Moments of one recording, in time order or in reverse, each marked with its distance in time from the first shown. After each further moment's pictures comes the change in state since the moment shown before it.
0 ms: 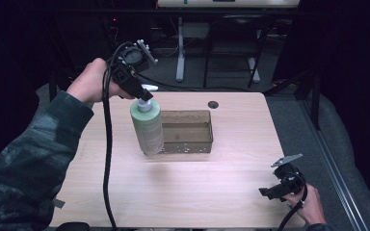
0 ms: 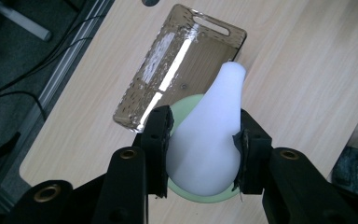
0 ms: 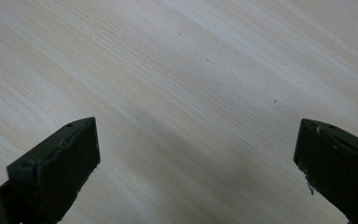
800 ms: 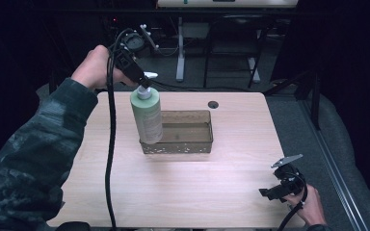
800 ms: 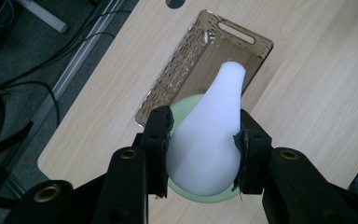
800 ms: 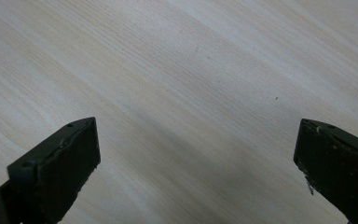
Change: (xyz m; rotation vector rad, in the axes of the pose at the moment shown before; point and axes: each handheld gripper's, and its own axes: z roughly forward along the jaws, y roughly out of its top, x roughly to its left) left arm 0.025 0.018 0.002 0.015 0.049 -0.052; right arm 0.001 -0.001 -0.001 0.002 0.005 0.007
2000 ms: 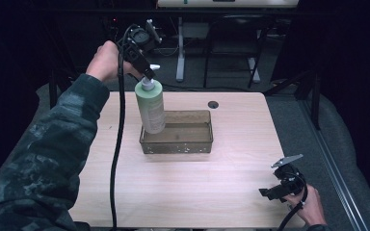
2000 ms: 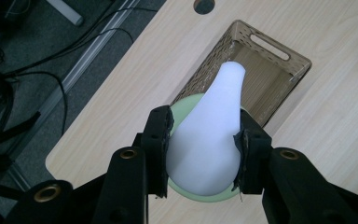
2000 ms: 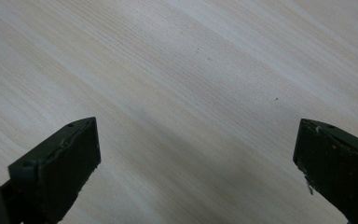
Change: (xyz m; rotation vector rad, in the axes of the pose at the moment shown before) left arm 0.033 0.015 0.031 -0.009 0.036 -0.084; right arm 0.000 0.000 0.000 -0.005 -0.002 -0.003
